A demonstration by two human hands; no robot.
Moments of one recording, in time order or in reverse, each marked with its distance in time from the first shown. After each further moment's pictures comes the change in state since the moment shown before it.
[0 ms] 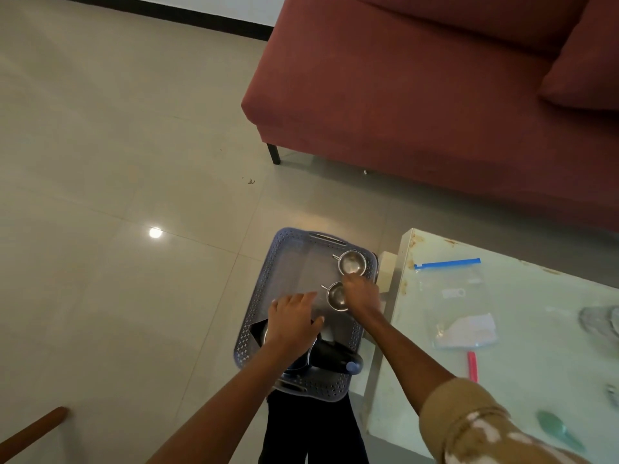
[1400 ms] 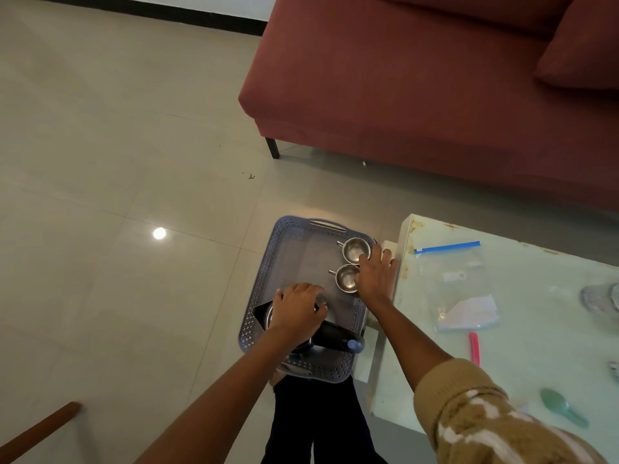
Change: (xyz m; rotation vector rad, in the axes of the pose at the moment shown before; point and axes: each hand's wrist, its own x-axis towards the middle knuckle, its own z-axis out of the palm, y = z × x) left_hand -0.010 0.001 0.006 -0.032 -0.022 0.049; right_hand 0.004 0.020 0.027 -0.101 0.195 0.312
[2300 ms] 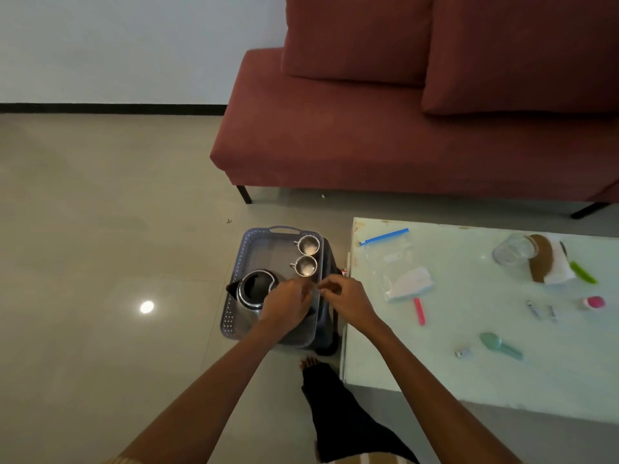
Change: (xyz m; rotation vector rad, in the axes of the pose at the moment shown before) left_hand -0.107 0.082 0.018 0.024 0.233 0.205; right_hand -0.195 0.068 -0.126 1.059 -0.057 -0.163
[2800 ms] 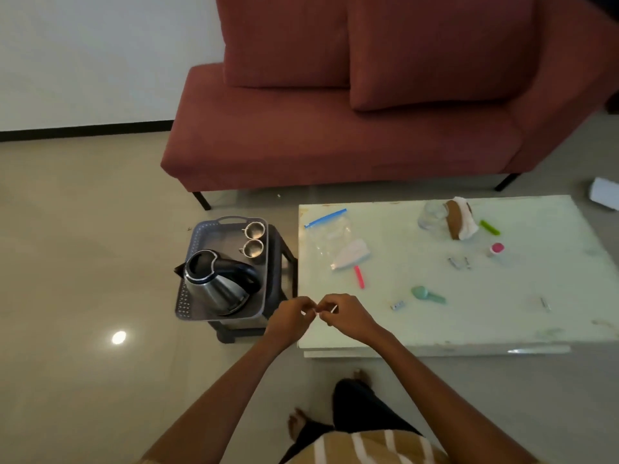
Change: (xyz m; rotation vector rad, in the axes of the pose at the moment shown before) left_hand -0.101 0.092 0.106 -0.181 -0.186 0.014; right_hand -0.164 0.070 -0.069 -0.085 -0.088 0.114
